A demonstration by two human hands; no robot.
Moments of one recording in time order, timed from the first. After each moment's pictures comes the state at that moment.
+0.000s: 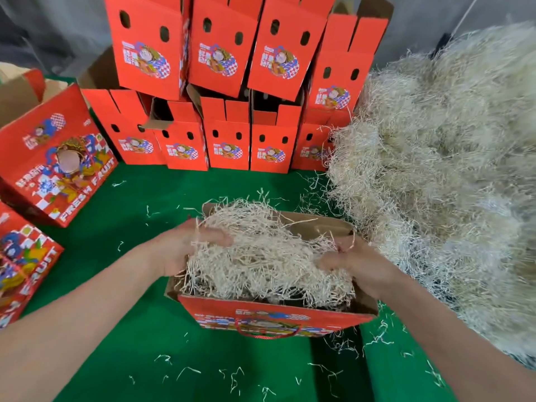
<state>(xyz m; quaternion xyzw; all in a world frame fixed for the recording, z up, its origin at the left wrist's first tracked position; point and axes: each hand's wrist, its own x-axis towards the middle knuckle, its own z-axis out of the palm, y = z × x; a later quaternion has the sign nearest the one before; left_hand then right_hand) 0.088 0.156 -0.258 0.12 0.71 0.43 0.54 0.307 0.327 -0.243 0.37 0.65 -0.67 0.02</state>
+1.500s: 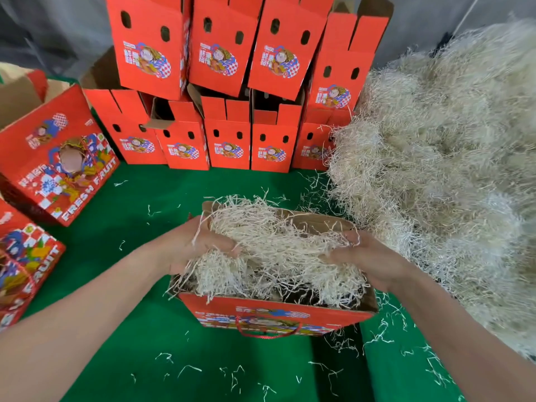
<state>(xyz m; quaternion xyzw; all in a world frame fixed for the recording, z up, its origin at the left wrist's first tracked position) 0.098 0.157 -0.247 0.20 0.70 0.42 0.54 0.315 0.347 -0.252 0.39 0.65 -0.65 0.05</state>
